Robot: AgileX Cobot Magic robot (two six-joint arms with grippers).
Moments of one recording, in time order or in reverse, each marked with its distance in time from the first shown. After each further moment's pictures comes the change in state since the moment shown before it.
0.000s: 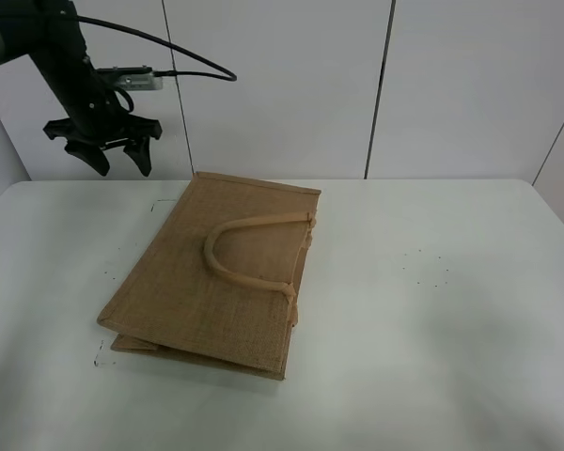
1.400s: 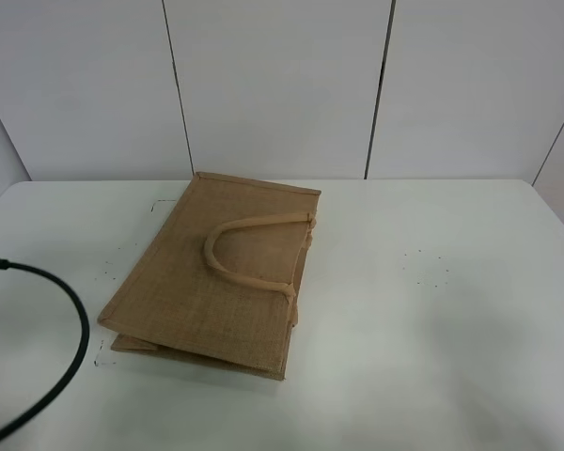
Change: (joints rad) left arm 0.040 -1.375 1.487 0.007 -0.116 0.054; right arm 0.000 0.000 0.000 0.000 0.000 0.003
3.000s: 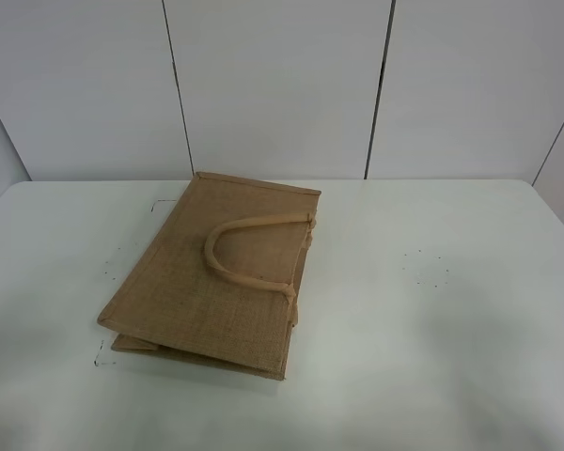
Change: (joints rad) left arm 0.000 -0.777 0.033 -0.004 -0.001 -0.025; right arm 0.000 0.000 0.000 0.000 0.000 0.000
